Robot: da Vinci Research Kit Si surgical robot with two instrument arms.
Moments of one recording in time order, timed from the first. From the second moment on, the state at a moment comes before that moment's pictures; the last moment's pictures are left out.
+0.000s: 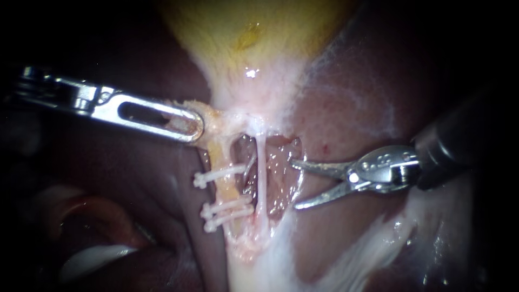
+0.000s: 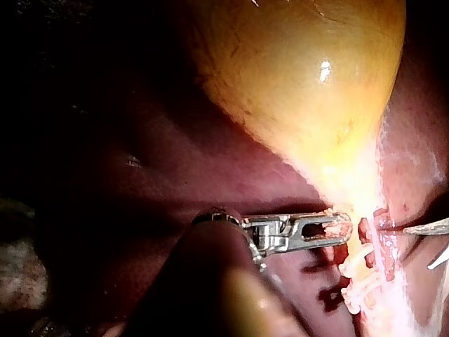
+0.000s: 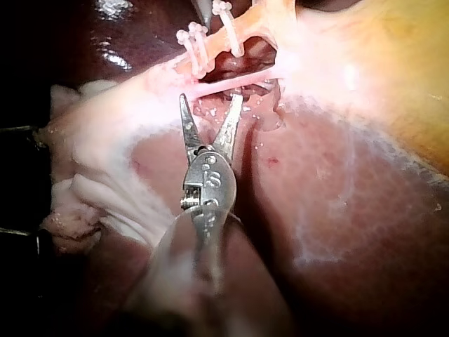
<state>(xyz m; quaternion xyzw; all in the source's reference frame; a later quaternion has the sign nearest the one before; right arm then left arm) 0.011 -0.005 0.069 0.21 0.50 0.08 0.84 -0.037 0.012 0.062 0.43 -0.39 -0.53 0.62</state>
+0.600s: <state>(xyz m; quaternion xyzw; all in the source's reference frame) 0.015 -0.006 0.071 0.23 0.50 0.08 0.83 -0.037 0.012 0.061 0.43 -0.39 -0.53 0.62</state>
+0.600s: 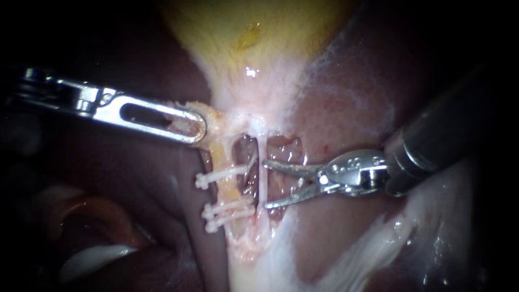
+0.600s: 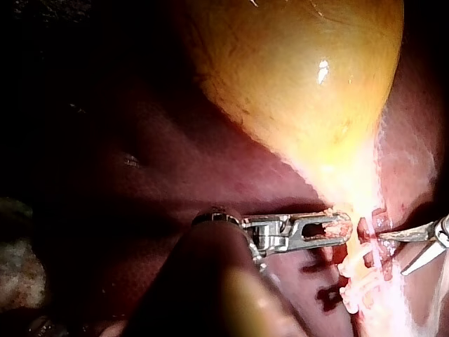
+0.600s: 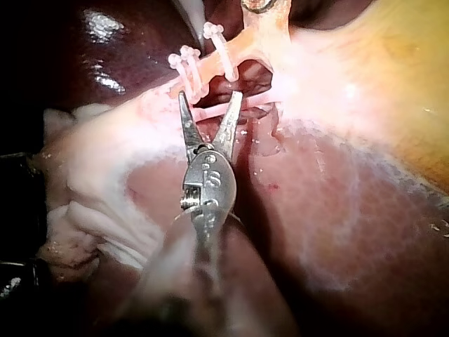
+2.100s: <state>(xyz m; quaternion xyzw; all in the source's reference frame) 0.022 -0.007 0.074 0.38 0.52 0.13 0.75 -0.037 0.012 0.061 0.43 -0.39 -0.53 0.62</state>
